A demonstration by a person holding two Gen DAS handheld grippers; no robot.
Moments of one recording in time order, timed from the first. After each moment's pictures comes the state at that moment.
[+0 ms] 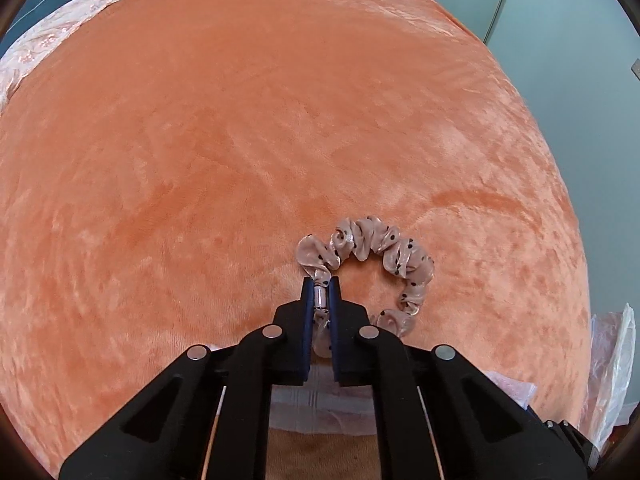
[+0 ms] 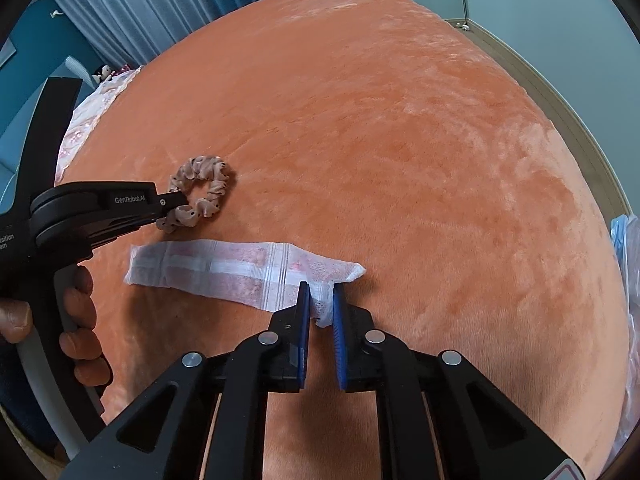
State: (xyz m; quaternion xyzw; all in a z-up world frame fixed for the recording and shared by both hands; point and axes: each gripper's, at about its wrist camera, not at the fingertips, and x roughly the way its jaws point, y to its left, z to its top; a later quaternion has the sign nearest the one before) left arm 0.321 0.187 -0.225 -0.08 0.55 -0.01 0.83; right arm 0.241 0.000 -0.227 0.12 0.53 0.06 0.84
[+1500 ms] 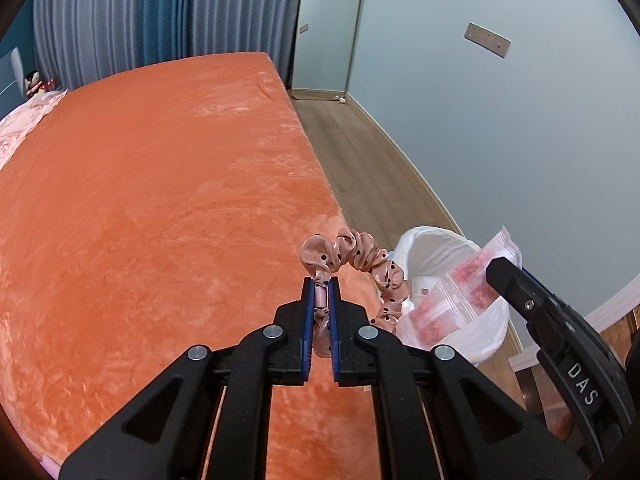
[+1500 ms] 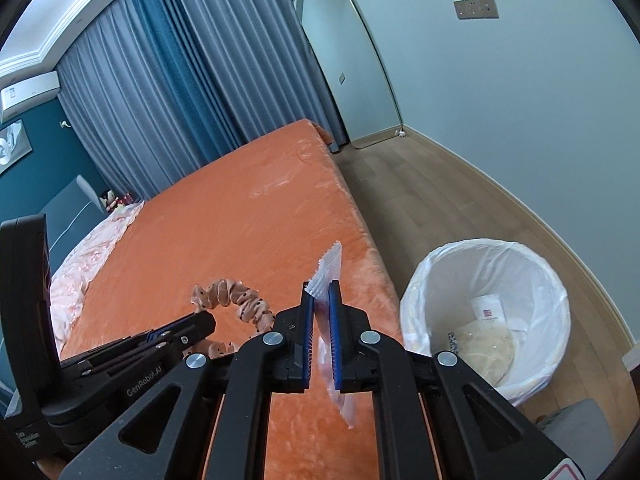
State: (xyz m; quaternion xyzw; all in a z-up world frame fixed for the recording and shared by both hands) left arm 0.101 -0.011 -0.021 -0.01 0.43 -0.18 0.89; right arm 0.053 -0.182 -0.006 0.19 0.33 -0.02 0.93
